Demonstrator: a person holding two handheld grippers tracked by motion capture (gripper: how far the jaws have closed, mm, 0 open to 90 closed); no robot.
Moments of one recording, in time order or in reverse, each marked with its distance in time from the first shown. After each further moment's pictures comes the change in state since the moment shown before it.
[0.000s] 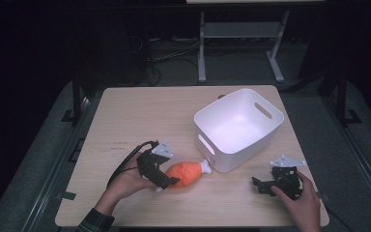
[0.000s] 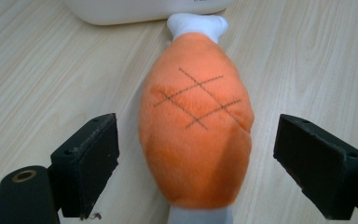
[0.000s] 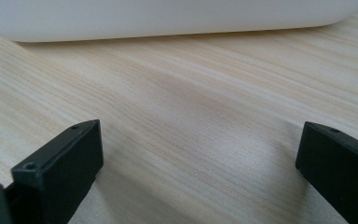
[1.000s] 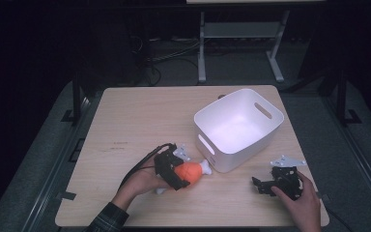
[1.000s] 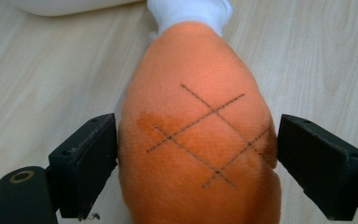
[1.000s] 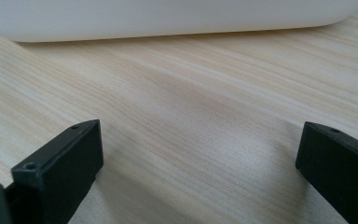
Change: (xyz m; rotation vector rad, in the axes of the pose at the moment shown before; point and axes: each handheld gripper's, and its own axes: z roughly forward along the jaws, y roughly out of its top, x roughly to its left) left arm 0.000 0.016 0.049 0.122 -0.043 0.056; right arm 0.000 0.000 0.000 0.000 0.000 0.000
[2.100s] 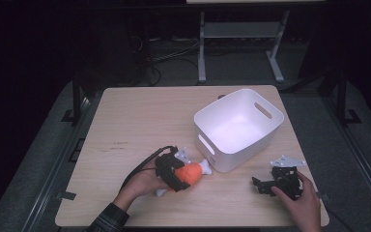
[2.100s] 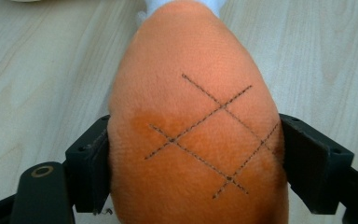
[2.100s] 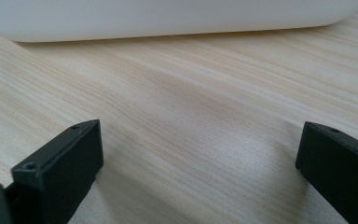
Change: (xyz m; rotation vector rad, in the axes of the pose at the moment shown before) left arm -0.002 -0.004 0.005 0.009 -0.020 0.002; right arm 0.000 0.000 0.000 0.000 0.000 0.000
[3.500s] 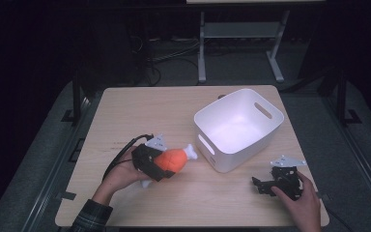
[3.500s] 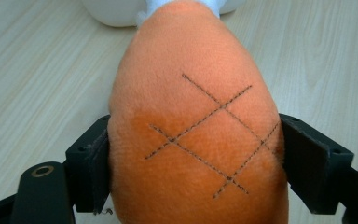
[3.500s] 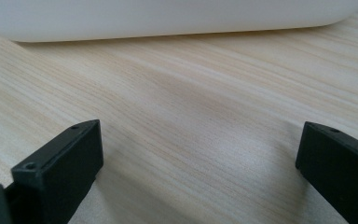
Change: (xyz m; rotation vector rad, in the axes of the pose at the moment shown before) left arm 0.021 -0.026 -0.064 -0.154 0.033 -0.042; right arm 0.000 0.000 0.000 0.000 0.000 0.000
